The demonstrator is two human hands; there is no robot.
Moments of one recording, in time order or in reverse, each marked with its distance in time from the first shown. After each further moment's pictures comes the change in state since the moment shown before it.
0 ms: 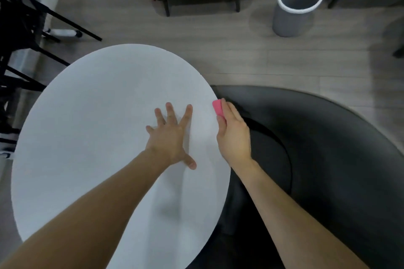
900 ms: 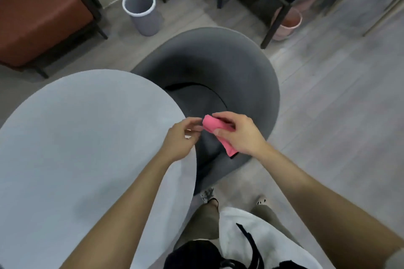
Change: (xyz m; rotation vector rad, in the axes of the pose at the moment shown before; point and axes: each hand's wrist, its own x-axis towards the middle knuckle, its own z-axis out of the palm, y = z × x) left_hand -0.172 0.016 0.074 -0.605 -0.163 0.894; right_hand -0.339 -0.053 -0.074 0.211 0.270 0.452
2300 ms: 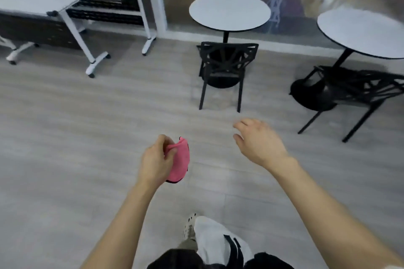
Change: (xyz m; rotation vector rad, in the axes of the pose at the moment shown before) left_hand -0.542 0.367 1.010 0.687 -1.422 1.285; right_hand -1.070 0.455 -0.068 -0.049 1.272 1.711
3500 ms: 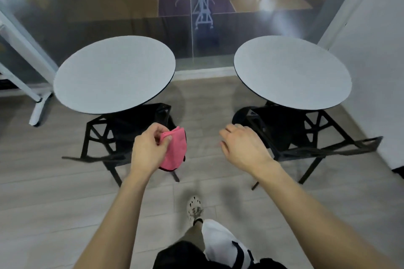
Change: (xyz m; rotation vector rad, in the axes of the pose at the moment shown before) left_hand 0.617 0.443 0.366 -0.060 -0.141 0.273; right_hand 0.415 0.593 -0.020 -0.029 0.133 0.212
